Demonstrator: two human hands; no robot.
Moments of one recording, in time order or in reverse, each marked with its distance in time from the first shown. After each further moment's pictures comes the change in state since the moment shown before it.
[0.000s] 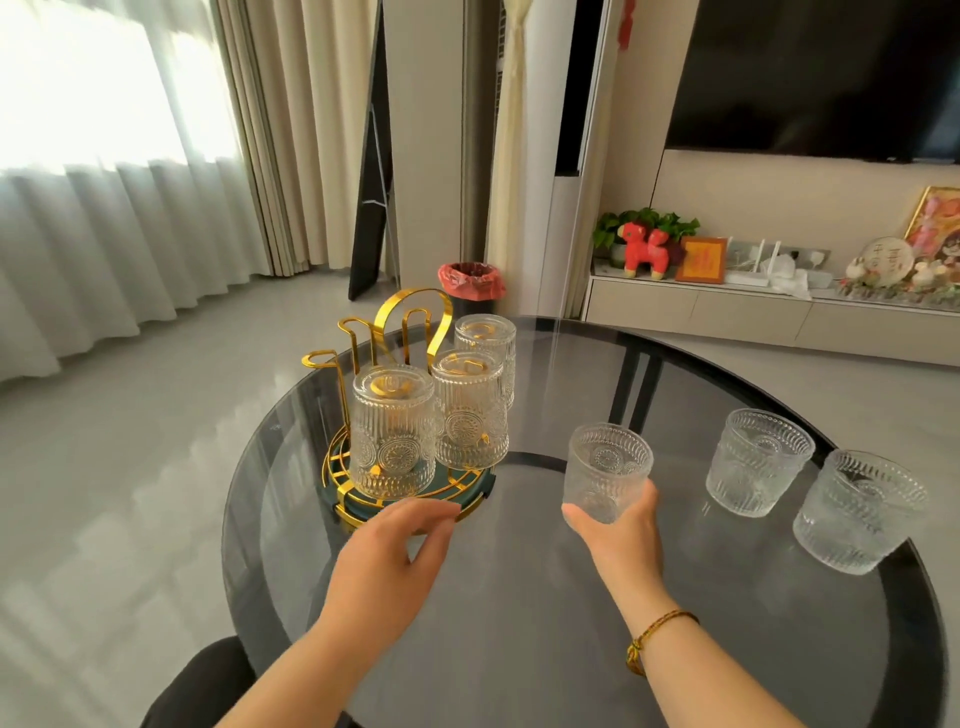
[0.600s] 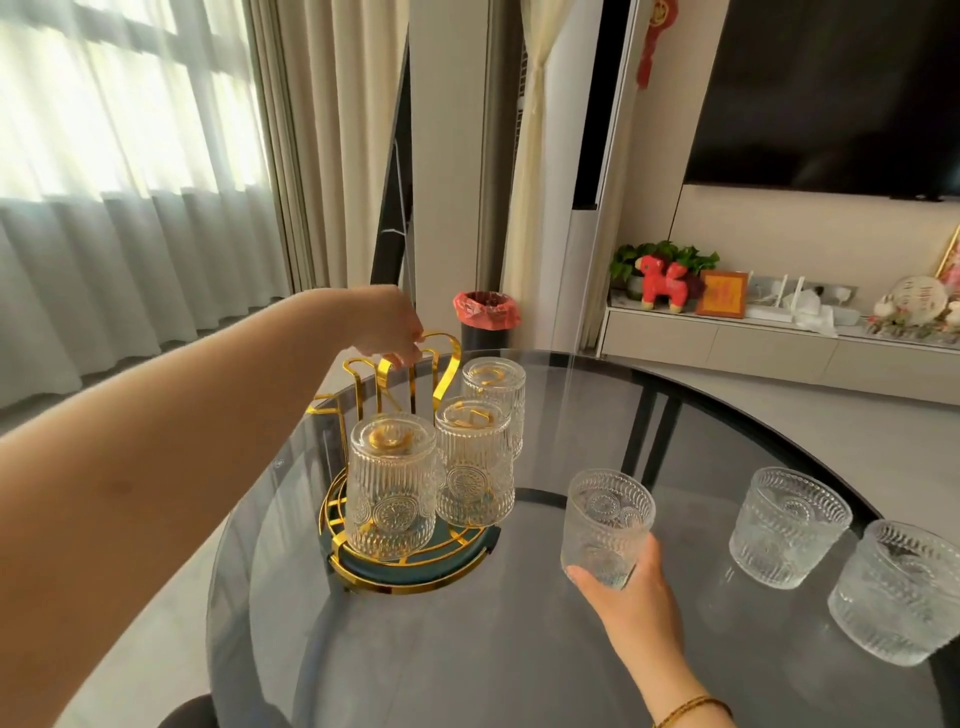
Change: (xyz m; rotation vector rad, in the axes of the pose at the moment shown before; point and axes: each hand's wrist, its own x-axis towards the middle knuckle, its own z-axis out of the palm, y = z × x) left_hand 0.216 0.058 -0.073 0.705 -0.535 -0.154; right_hand 0.018 0.014 0.002 -0.175 -0.066 -0.072
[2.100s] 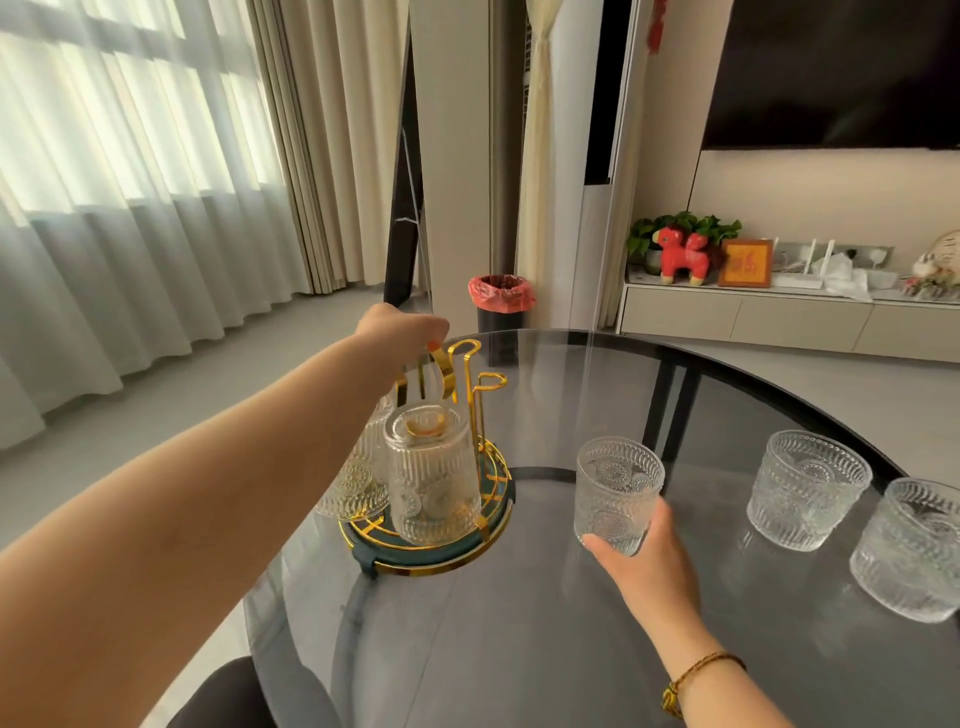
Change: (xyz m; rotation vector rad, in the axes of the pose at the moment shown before) left_hand -0.028 0.024 0.035 -0.871 0.269 -0.372; right_hand -0.002 0.000 -0.003 0.019 -0.004 -0.066
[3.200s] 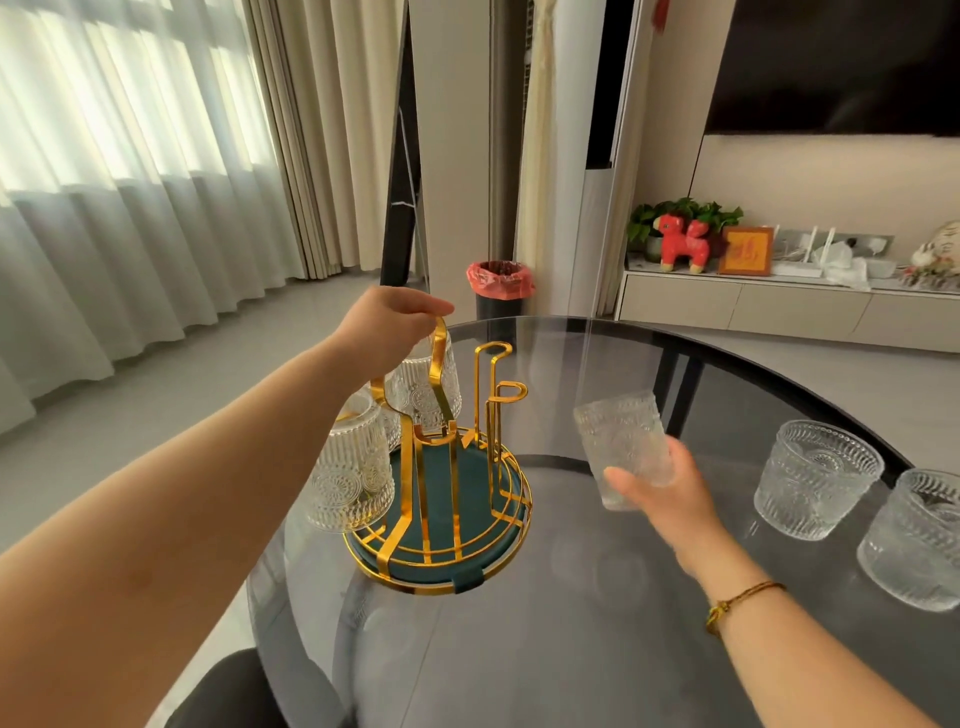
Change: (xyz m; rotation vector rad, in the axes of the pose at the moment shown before) left_hand 0.010 -0.027 -0.012 -0.025 -0.065 0.375; right_hand 0.037 -0.030 -0.021 0.423 -0.165 0.045
